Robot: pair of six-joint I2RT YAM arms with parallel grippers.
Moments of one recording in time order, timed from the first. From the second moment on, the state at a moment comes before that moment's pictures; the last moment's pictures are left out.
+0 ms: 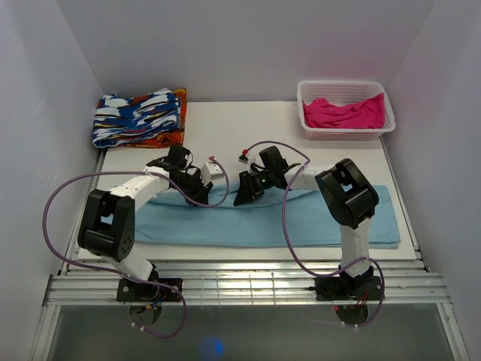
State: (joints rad) left arm -0.31 1.58 0.98 -0.58 0.61 0.74; right arm 0.61 2.01 1.13 0.03 -0.81 0.25
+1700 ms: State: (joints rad) left arm -0.26 1.68 1.02 -0.47 0.61 0.69; right arm 0.62 2.02 1.15 0.02 -0.83 0.25
